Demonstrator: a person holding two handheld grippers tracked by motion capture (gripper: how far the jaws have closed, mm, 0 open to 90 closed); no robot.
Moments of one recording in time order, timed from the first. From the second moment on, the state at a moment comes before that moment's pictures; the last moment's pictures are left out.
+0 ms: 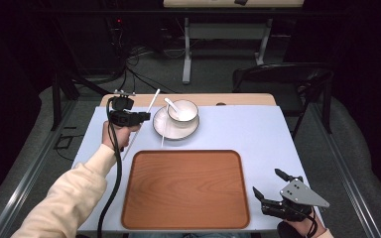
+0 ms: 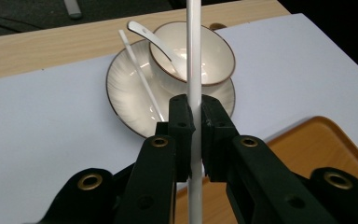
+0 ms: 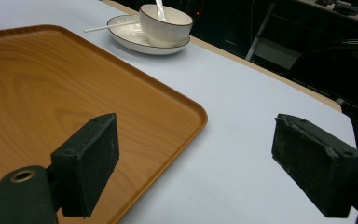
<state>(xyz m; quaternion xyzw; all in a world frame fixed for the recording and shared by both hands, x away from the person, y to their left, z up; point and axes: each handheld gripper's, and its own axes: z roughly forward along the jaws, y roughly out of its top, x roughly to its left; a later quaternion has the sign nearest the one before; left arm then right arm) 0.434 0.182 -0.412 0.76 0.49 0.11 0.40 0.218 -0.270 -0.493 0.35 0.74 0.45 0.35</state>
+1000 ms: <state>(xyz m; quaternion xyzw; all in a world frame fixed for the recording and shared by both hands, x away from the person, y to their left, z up) 0.352 0.202 -0.434 0.76 0.48 0.09 0.42 0.218 -0.270 -0.493 0.35 0.75 0.45 0.35</state>
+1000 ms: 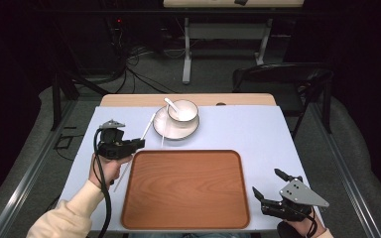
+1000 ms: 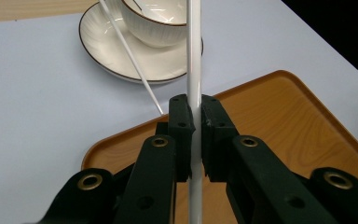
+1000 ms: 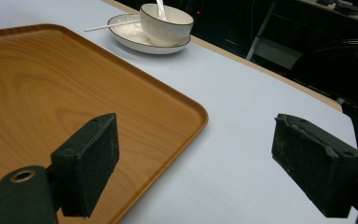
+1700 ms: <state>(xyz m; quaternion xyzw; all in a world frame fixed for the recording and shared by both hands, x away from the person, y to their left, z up) 0.321 0.212 -0.466 0.74 0.51 0.08 0.43 0.218 -0.269 -0.493 0.35 0.75 0.45 0.35</state>
